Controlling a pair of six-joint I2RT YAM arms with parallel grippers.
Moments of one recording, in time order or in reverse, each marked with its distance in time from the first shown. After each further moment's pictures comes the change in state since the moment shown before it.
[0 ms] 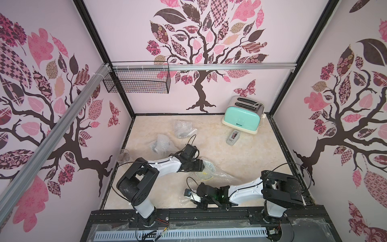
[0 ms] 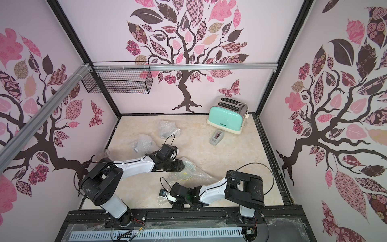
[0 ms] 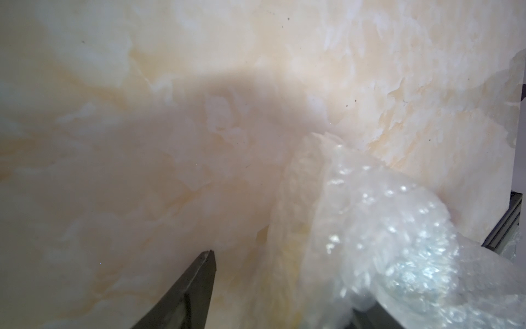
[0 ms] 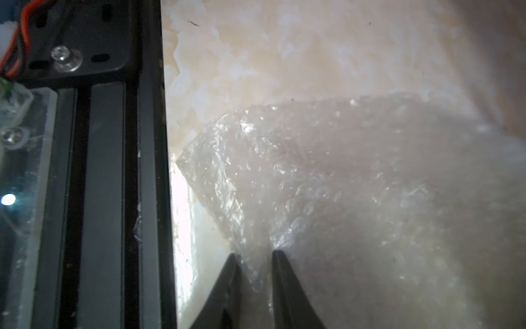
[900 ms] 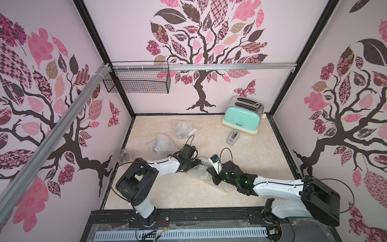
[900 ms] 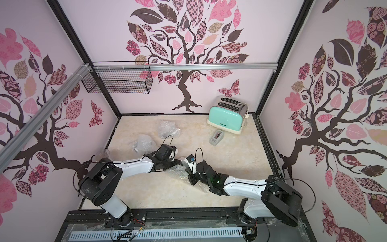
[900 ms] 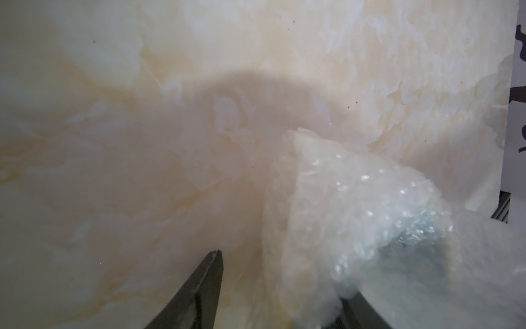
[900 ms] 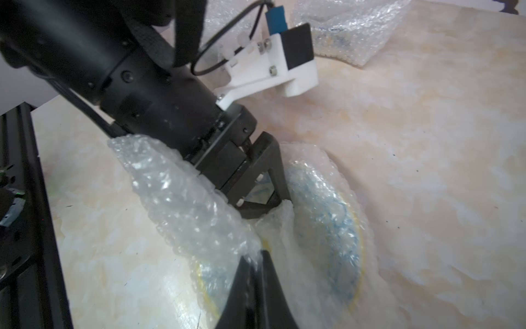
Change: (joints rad) left arm 0.020 -0.008 -0.027 0.033 0.030 0.004; right arm -0.396 -0.412 -0.203 0.066 0.062 0.309
